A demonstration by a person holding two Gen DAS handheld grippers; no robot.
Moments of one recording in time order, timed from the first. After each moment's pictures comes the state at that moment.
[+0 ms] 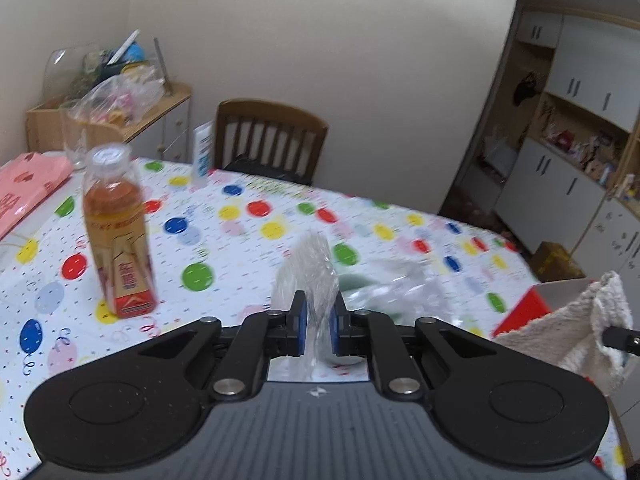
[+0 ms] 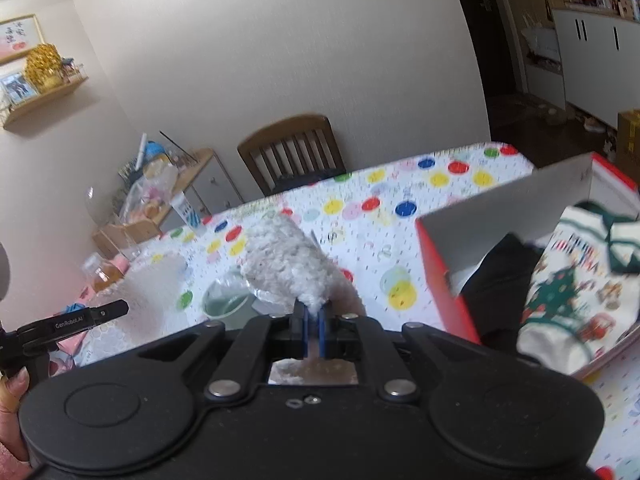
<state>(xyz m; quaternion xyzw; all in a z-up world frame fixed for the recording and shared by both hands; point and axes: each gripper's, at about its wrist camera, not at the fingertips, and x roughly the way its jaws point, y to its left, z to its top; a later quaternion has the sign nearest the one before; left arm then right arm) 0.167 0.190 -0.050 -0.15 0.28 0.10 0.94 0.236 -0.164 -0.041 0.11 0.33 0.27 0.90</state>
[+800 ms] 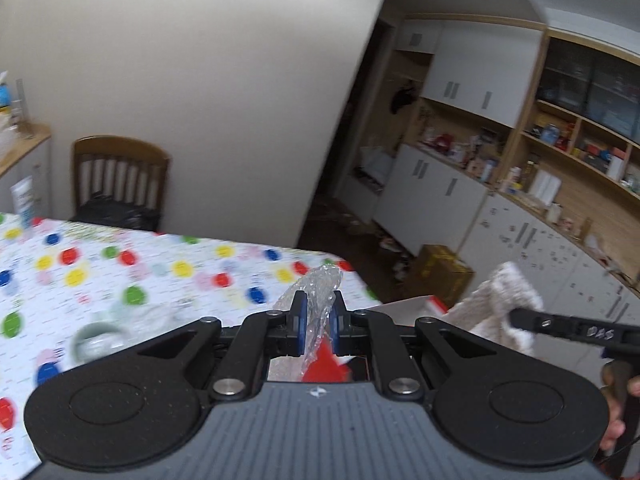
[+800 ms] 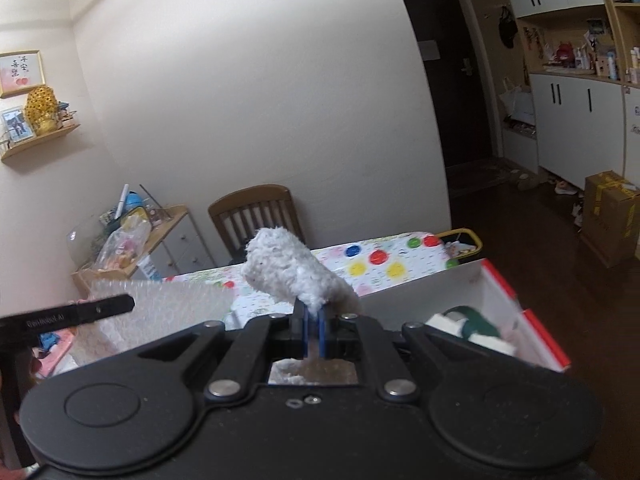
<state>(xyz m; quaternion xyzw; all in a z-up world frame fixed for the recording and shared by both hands) 0.223 0.014 0.014 -0.14 0.23 -0.08 0.96 0.253 -0.304 0.011 0.09 0.25 0.24 0.93</state>
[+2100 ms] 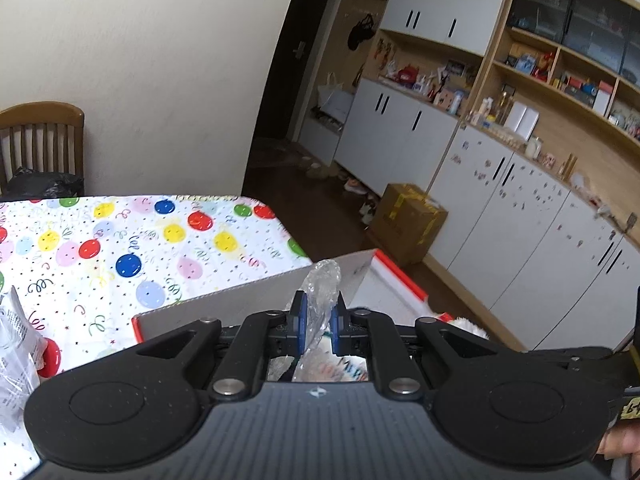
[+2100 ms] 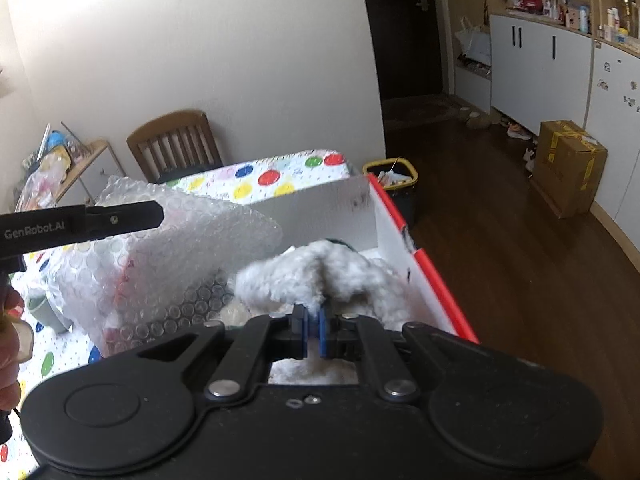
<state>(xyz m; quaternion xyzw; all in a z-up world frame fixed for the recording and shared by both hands) 0.355 -0.132 -0.061 -0.10 0.30 -0.13 0.94 0.340 -0.355 -0.079 0.04 0.36 0.17 0.91</state>
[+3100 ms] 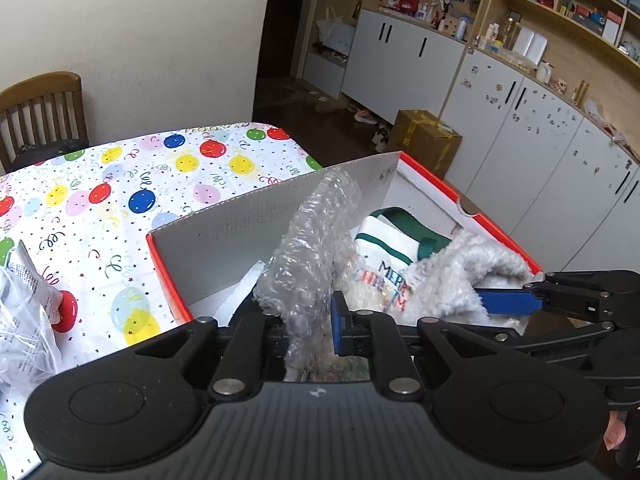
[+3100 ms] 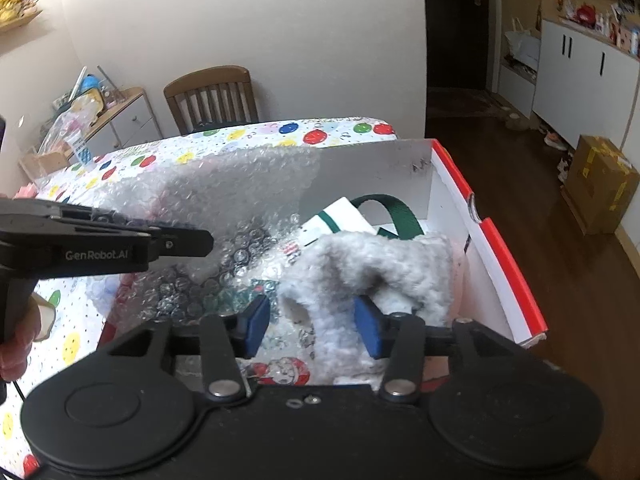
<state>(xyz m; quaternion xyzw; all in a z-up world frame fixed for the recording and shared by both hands) 0.346 -0.131 -0.094 -0.05 0.39 -0.13 0.91 0.327 -0.327 -0.096 -0.02 0.38 0.23 0.89</state>
